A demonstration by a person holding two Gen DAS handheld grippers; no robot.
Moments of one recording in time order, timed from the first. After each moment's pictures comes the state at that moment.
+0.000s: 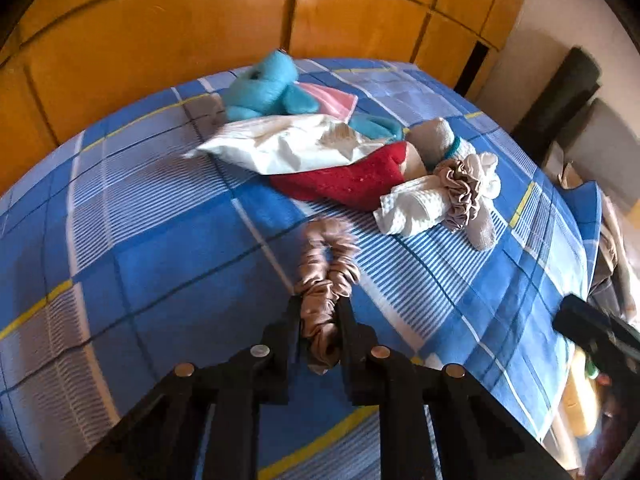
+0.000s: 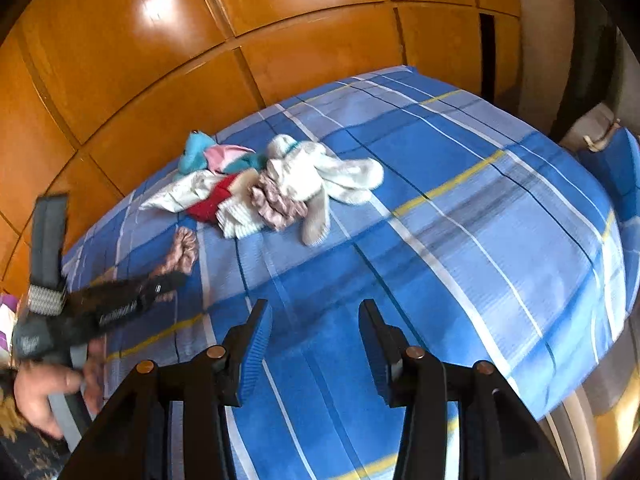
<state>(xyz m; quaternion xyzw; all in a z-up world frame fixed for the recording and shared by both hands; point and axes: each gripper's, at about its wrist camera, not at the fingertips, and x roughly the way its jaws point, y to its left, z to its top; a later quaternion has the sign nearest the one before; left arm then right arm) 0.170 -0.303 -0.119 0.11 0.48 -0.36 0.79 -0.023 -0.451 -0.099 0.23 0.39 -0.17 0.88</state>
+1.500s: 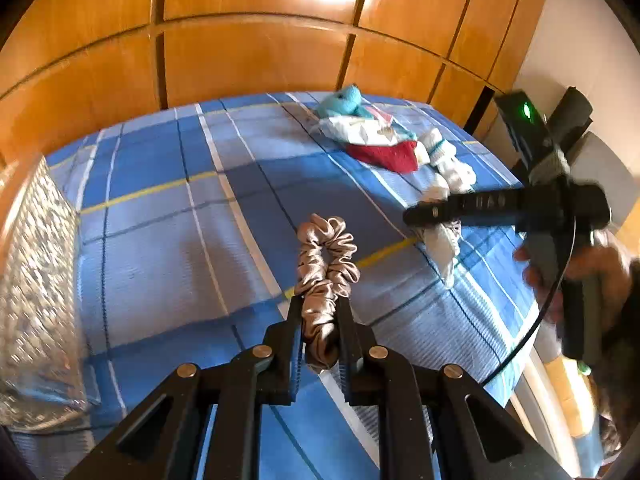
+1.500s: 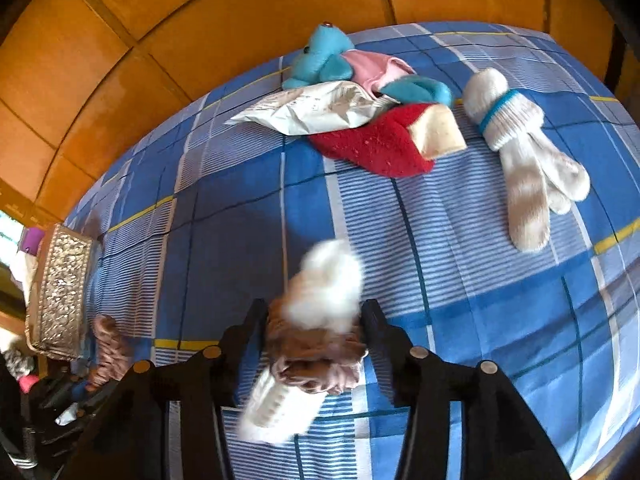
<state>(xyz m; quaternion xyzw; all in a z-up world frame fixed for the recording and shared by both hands) 0.083 -0.152 -0.084 0.06 0.44 -0.32 0.84 0.086 -0.385 -0.123 0.20 0.51 -0.01 0.84</state>
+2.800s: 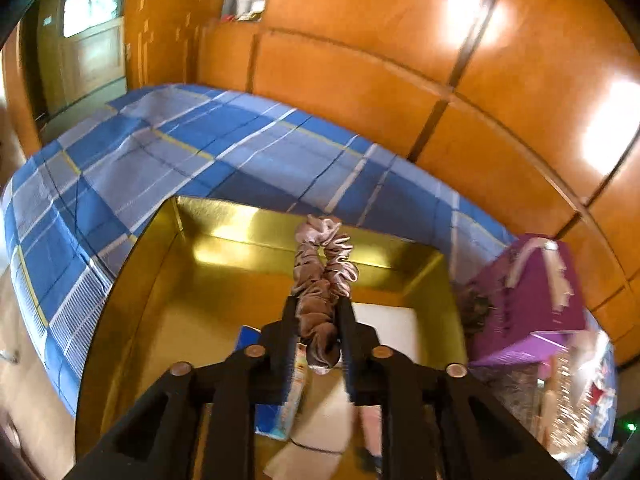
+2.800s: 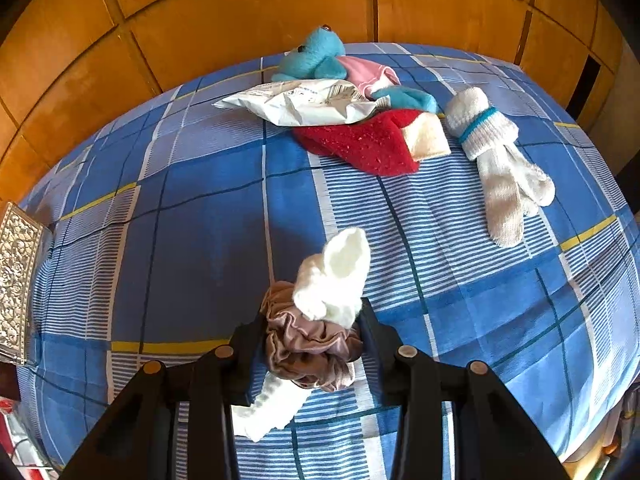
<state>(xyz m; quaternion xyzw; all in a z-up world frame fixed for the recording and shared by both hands) 0.152 0.295 -0.058 -0.19 0.42 0.11 0.88 0.094 -0.354 -0.131 0.12 0.50 -0.09 0.85</state>
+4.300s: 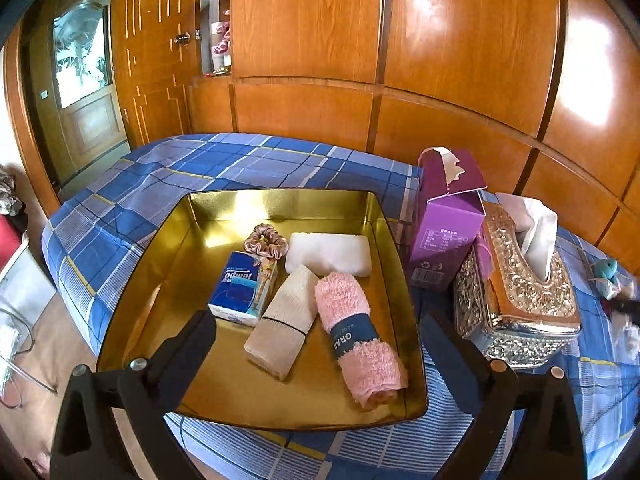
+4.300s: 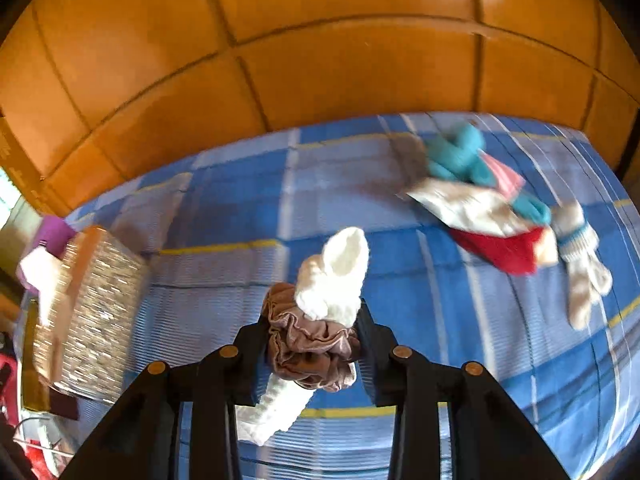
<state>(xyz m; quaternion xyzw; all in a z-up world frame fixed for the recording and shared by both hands) 0.035 0.186 -0.027 -0.07 0.37 0.12 0.92 0.136 -0.264 -0.062 0.11 0.44 0.01 0.89</state>
